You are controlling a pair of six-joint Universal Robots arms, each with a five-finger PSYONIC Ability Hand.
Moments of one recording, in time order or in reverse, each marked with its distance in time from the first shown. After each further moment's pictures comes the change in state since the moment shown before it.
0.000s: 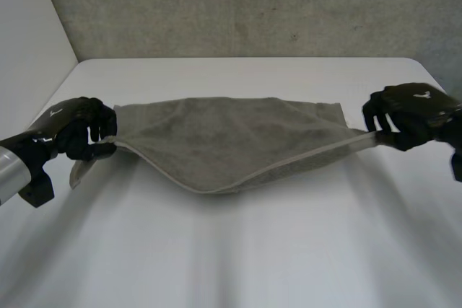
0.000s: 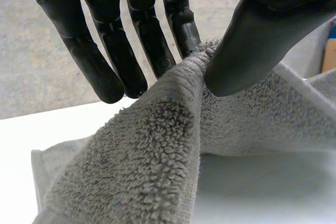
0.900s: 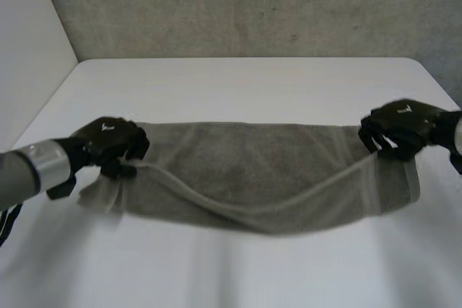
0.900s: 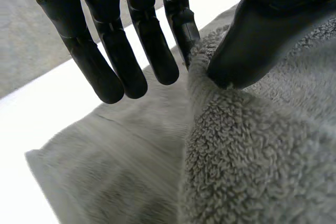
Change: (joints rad) left arm -0.166 -0.379 0.376 -0.284 -0.071 0.533; right arm 0.048 0.341 -0.361 0.299 0.053 -0.356; left_hand 0.000 0.005 0.005 0.000 0.008; right_hand 0.013 0.004 0.005 0.000 0.000
